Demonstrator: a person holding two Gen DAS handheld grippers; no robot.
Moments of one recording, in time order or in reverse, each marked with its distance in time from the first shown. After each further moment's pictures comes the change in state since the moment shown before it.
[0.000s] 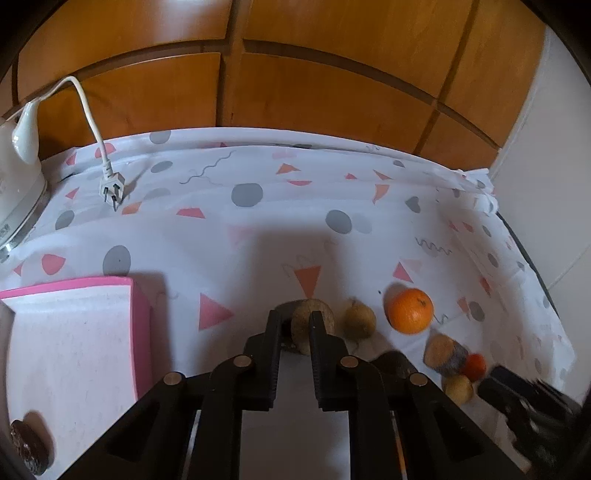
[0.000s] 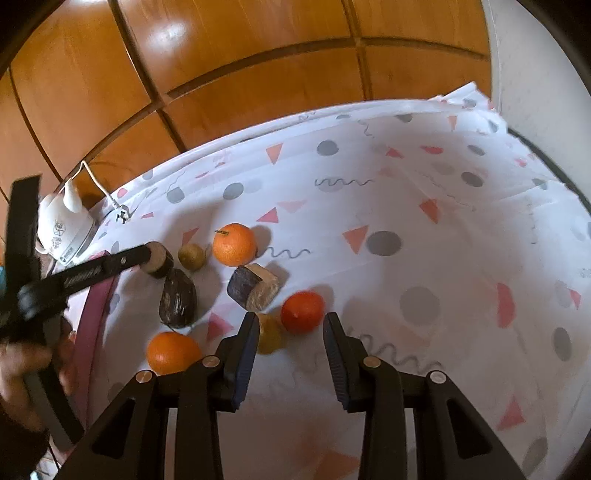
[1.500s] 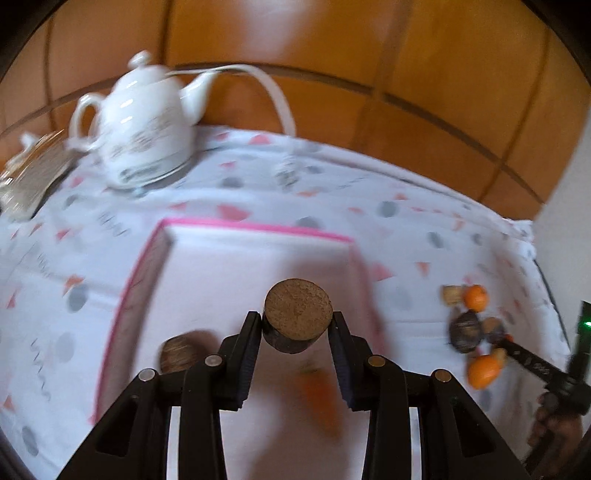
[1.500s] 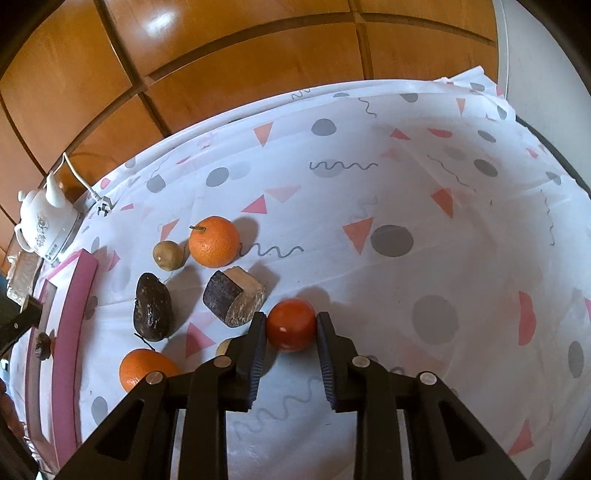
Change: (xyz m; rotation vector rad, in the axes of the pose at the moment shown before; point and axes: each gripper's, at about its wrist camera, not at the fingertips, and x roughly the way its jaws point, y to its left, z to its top) left arm -0.106 0.113 -0.065 -0.225 -0.080 0.201; right arm 0.028 -0.004 0.009 -0.001 0.060 -0.030
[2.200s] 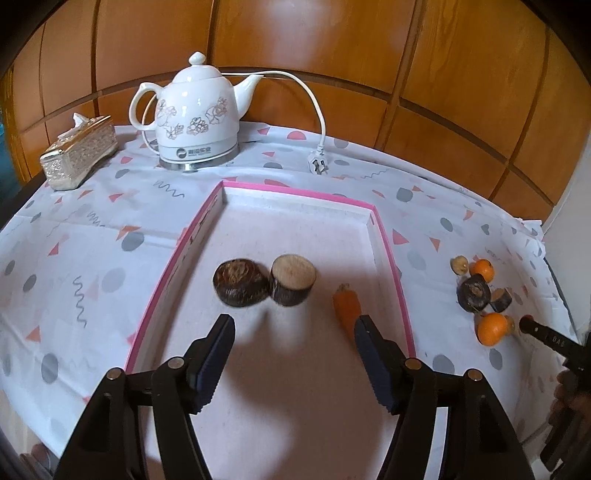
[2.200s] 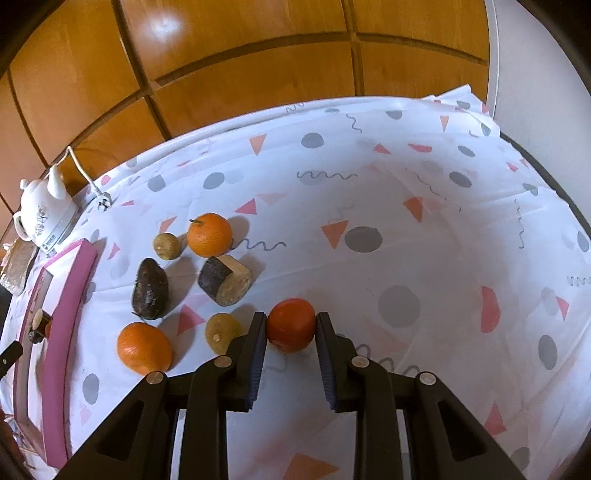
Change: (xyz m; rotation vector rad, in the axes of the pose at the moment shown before) left arm -0.049 0.010 -0.060 -0.031 -0.051 0.069; right arm -0.029 -0.005 -0.014 -0.041 -0.050 -0.041
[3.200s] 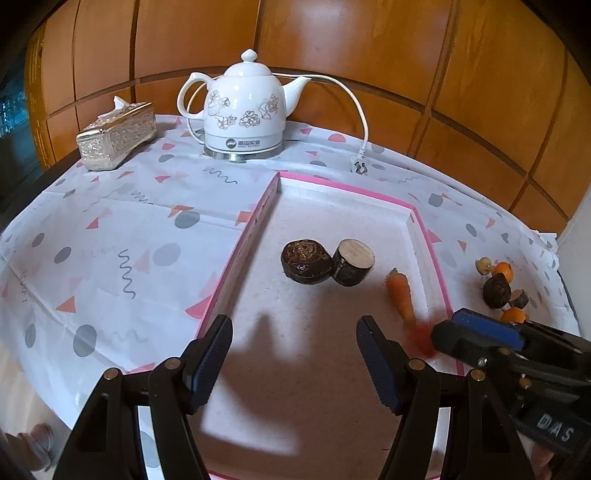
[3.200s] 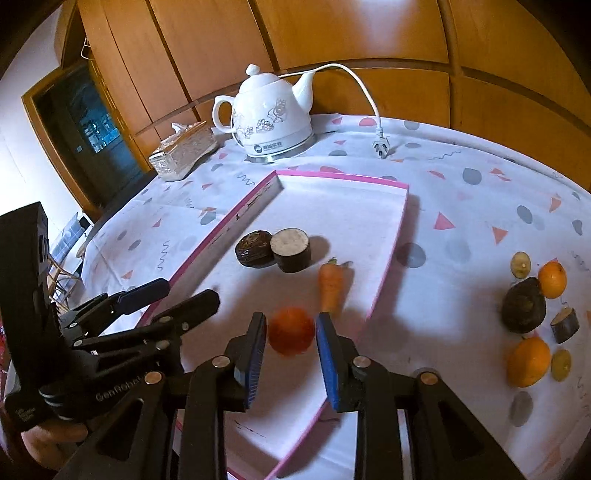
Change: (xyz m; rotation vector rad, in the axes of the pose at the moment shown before) left arm -0.017 0.040 -0.019 -0.063 -0.016 0.066; right arm -0.029 0.250 -0.055 -0.483 0.093 0.474
